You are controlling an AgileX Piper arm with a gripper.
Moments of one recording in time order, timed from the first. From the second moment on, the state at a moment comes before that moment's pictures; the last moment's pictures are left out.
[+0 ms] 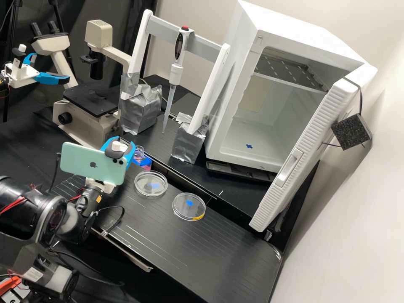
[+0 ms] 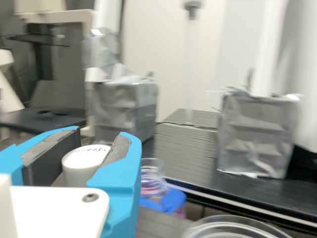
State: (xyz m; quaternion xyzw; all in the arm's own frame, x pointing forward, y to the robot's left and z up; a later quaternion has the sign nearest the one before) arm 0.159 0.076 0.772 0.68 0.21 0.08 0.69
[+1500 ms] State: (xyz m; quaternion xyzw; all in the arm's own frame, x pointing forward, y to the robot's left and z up) arm 0.167 0.062 0.757 0.68 0.18 0.02 0.71
